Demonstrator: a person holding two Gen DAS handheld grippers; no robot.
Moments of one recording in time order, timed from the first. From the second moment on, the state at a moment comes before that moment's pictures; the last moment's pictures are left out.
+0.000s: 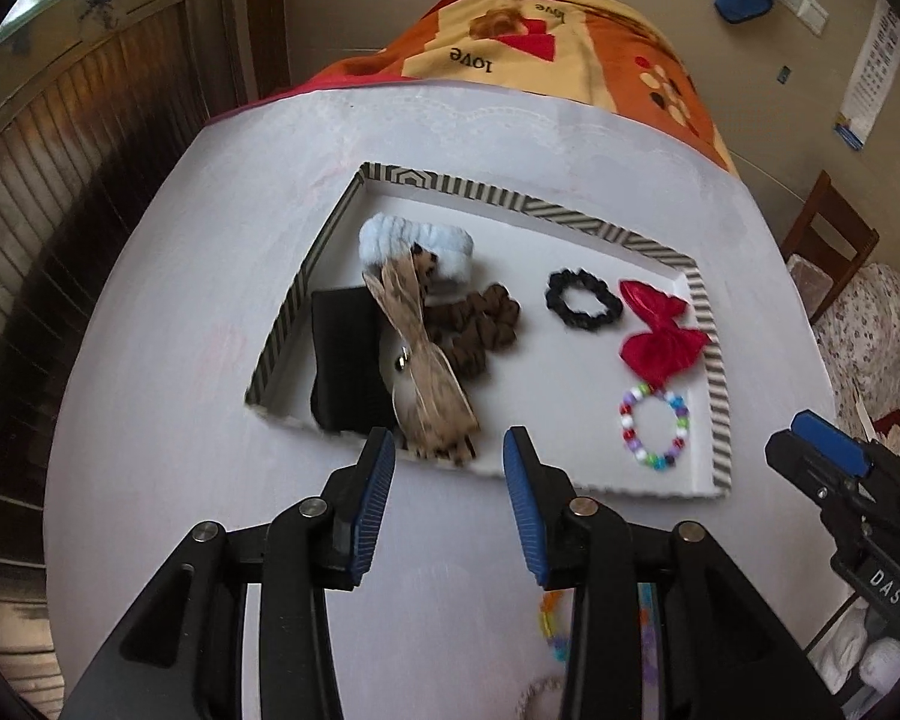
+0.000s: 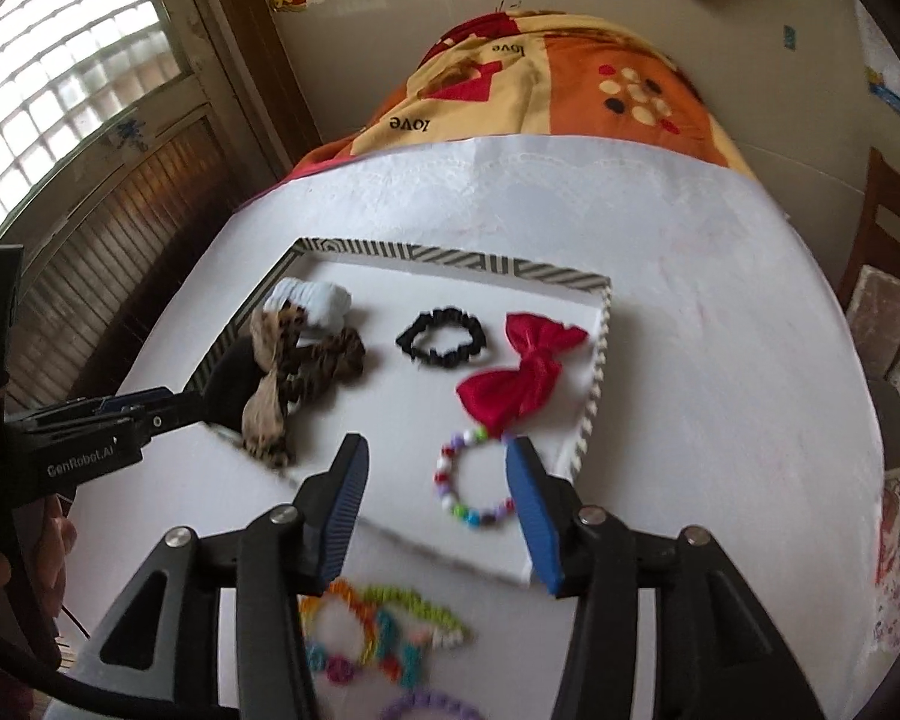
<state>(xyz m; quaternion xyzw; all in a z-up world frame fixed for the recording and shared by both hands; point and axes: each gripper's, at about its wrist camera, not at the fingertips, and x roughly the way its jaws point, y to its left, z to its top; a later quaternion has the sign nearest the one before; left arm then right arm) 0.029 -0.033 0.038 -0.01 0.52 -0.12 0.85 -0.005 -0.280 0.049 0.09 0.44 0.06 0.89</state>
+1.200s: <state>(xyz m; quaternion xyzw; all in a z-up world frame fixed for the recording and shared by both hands) -0.069 -0.046 0.053 0.06 0.48 -0.15 0.86 -0.121 -0.260 0.060 0.09 0.43 0.02 0.90</state>
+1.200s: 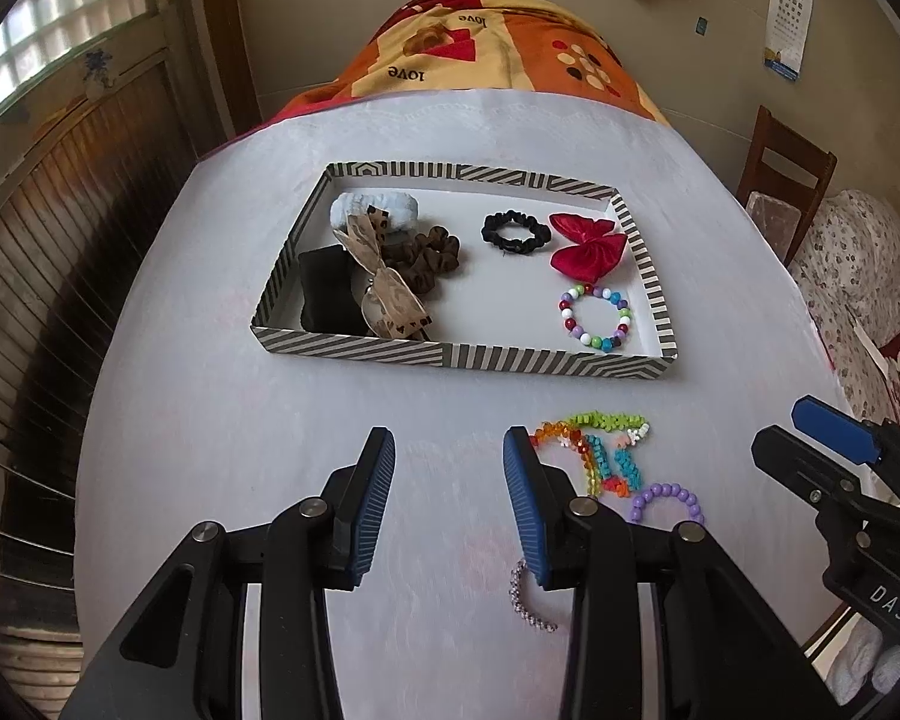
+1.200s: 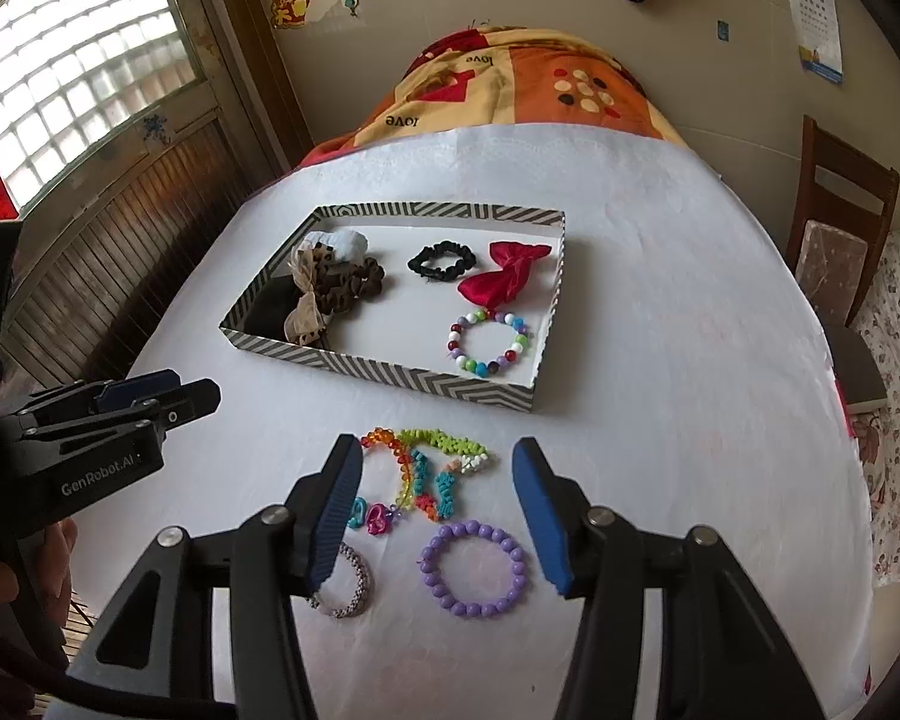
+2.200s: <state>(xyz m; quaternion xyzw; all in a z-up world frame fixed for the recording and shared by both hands) -0.055 -0.050 -0.006 0.02 0.57 -0.16 0.80 -0.115 -0.295 0.001 0.10 0.50 0.00 0.86</state>
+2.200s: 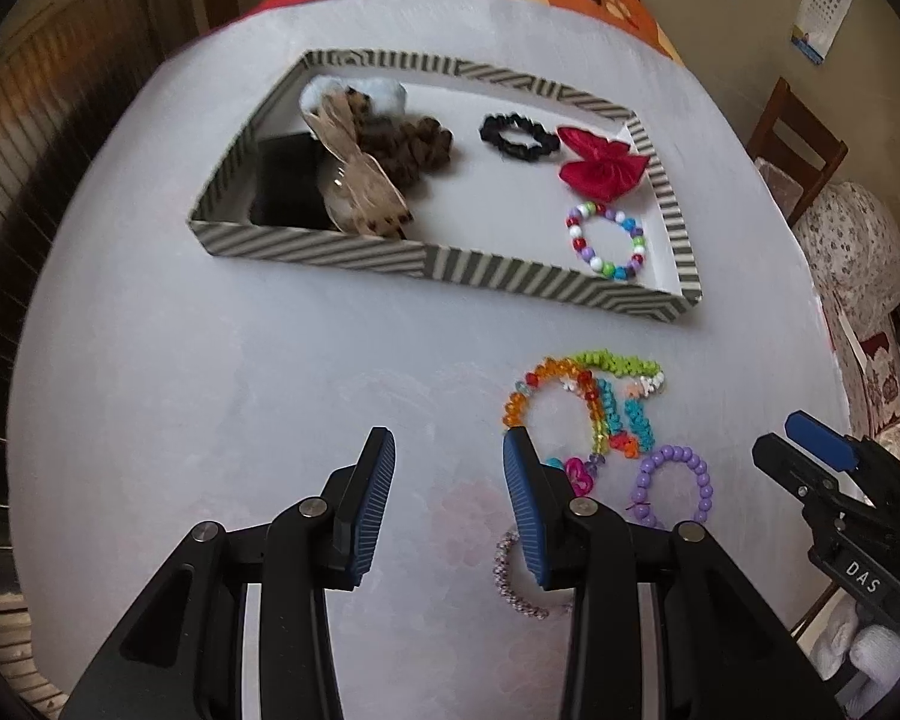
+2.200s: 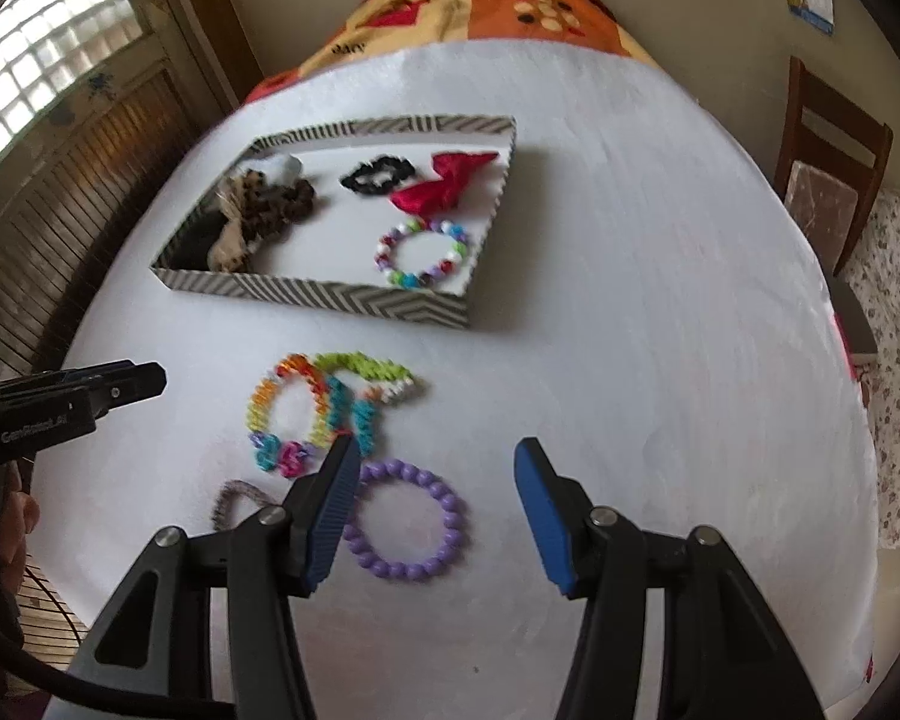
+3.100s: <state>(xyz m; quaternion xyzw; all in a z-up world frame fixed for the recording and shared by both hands) -0.043 -0.096 -0.057 0.05 0.61 -0.17 0.77 -0.078 -0.296 -0.020 0.08 0.53 0.02 0.84</state>
